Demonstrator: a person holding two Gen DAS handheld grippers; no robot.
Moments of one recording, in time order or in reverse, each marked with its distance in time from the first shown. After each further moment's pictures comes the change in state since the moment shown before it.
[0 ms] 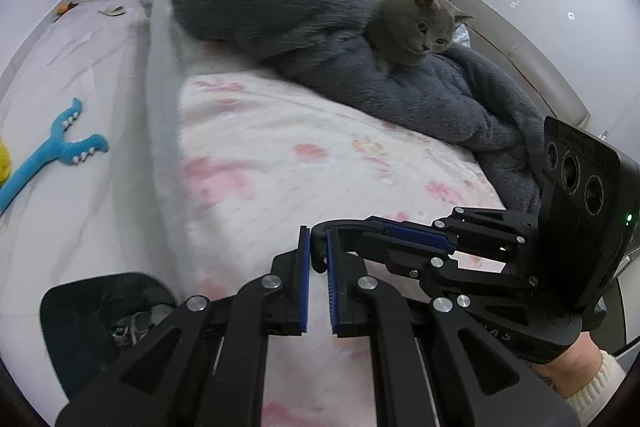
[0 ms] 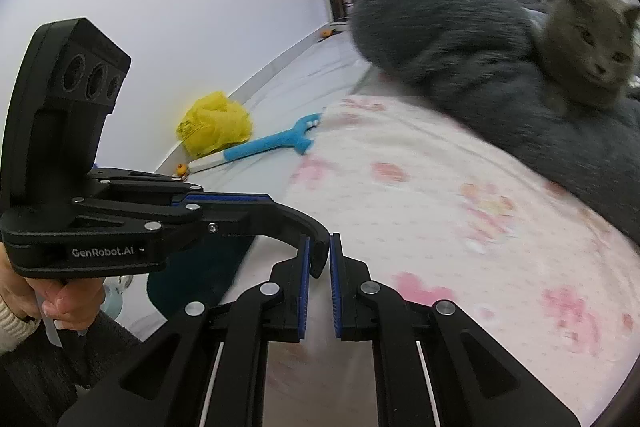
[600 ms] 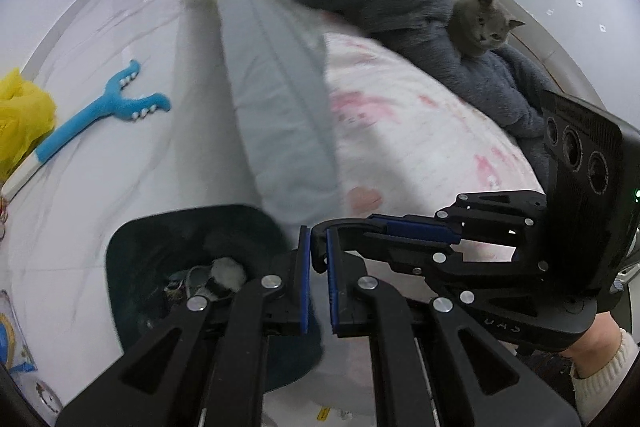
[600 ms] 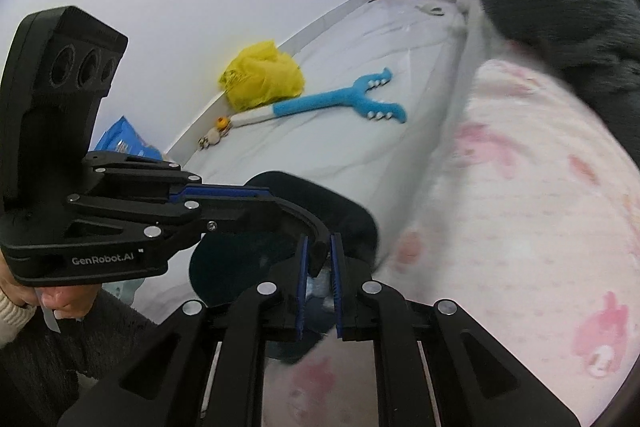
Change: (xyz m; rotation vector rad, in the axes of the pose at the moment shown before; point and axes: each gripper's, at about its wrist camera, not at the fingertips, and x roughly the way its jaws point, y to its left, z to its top) left arm -0.054 0.093 -0.057 -0.081 0.046 0.100; right arm 0.085 0.101 0.005 -0.083 0.163 0.105
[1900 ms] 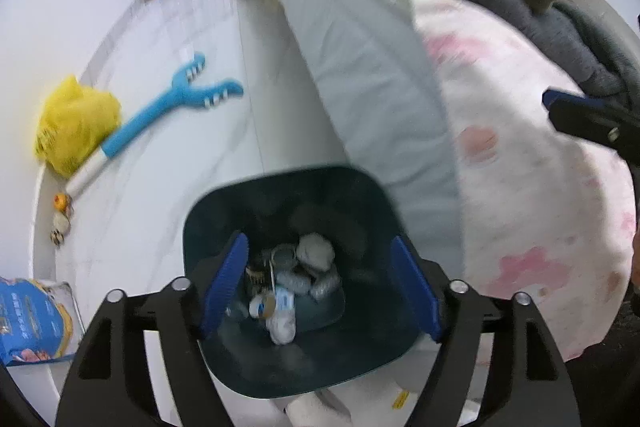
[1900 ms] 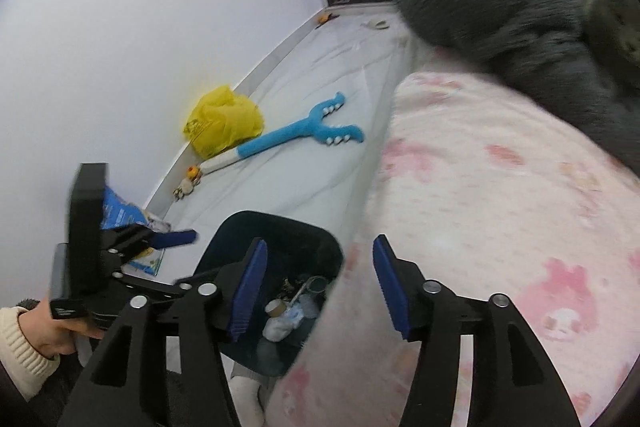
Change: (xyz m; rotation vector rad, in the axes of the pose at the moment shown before) left arm 0.004 0.019 -0.032 0.078 0.021 0.299; right arm -0.051 -0.035 -0.012 0.192 -0.138 -0.097
